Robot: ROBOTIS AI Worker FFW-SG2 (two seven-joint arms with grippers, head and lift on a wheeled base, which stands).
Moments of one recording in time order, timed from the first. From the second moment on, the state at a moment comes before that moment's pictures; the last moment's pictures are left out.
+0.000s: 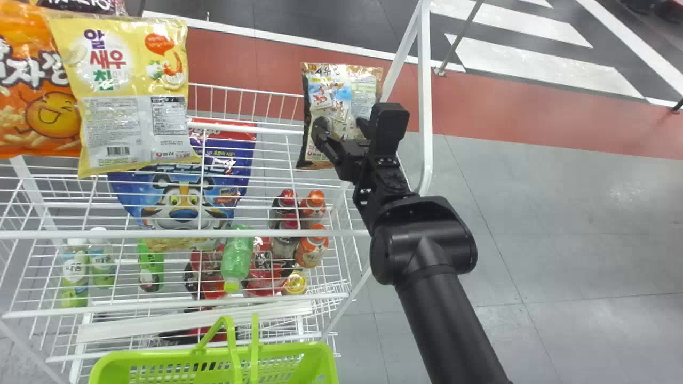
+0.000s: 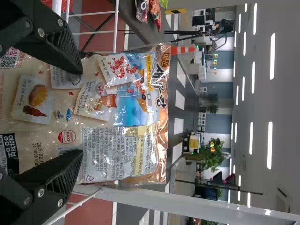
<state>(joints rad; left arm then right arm) 0.82 0.19 -0.12 -2.36 0.45 0.97 -0.77 -0.20 -0.12 0.07 -1.36 -0.09 0.18 0.00</state>
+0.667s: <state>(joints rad) 0.82 0.19 -0.11 -2.35 0.46 0.96 -0.77 -0.10 -0.12 0.07 -1.50 -0.11 0.19 0.00</state>
